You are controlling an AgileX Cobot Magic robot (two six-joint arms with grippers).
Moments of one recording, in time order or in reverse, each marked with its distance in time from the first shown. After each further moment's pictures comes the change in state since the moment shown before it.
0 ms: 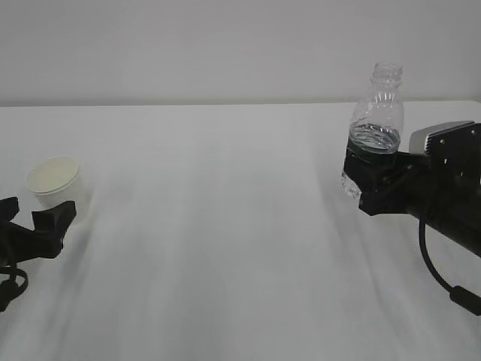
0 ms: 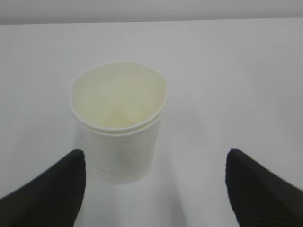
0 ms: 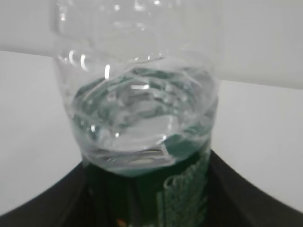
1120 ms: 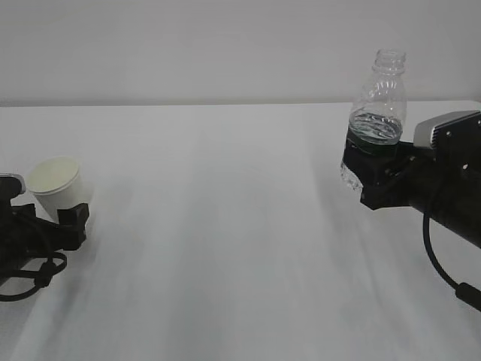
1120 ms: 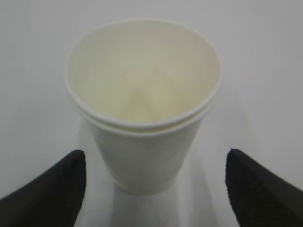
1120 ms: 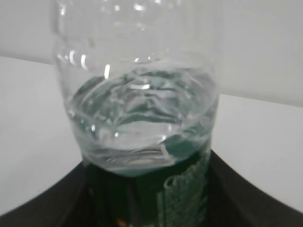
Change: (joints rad) left arm 0.000 0.239 -0.172 -0.104 0.000 0.000; right arm 0.000 -0.047 0.003 -0.028 0.000 0.000
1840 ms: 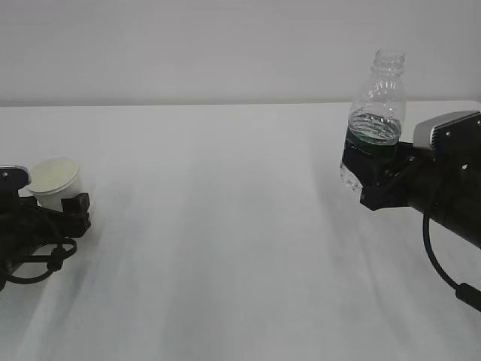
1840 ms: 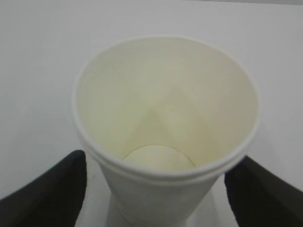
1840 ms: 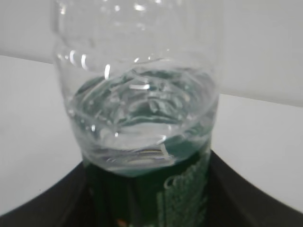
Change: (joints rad) left arm 0.000 0.055 -0.082 -0.059 -0.002 0.000; right arm 0.000 0.000 0.000 -0.006 0.000 0.000
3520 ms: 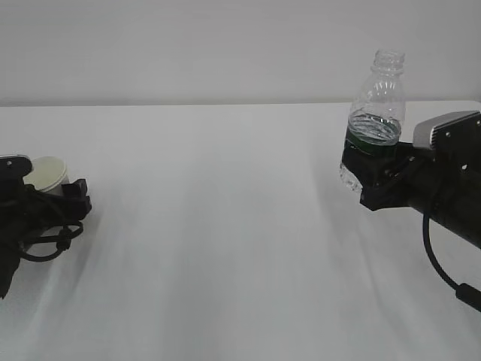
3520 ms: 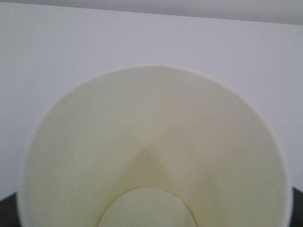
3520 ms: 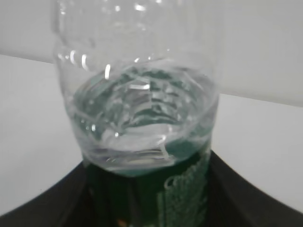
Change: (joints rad) left arm 0.034 0.073 -0.117 -0.028 -0.002 0.000; right arm 0.000 0.000 0.000 -0.002 0.000 0.000
